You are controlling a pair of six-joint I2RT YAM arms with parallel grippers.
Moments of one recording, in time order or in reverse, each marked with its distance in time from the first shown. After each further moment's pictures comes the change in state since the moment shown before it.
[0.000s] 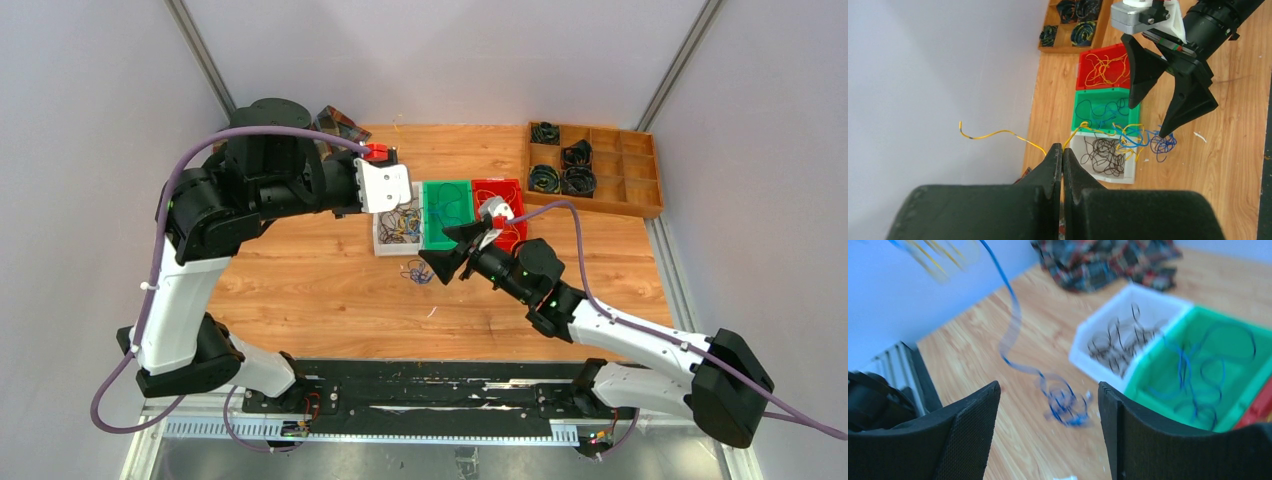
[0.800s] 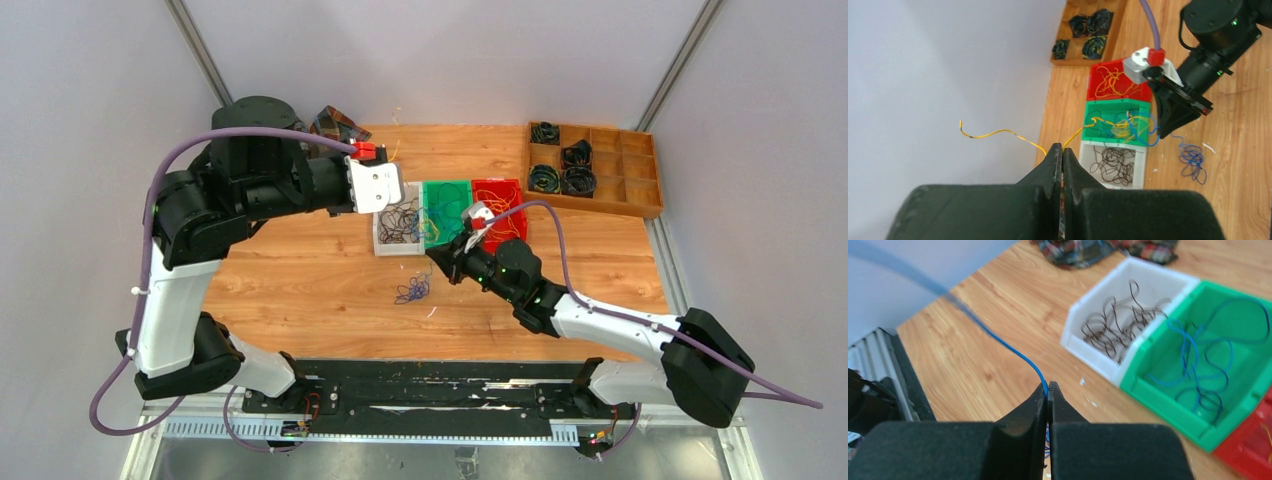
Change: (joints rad) left arm 0.000 0.002 0.067 0.002 0.010 0.008; right arm 0.000 0.136 -0.011 -0.007 0.040 0.010
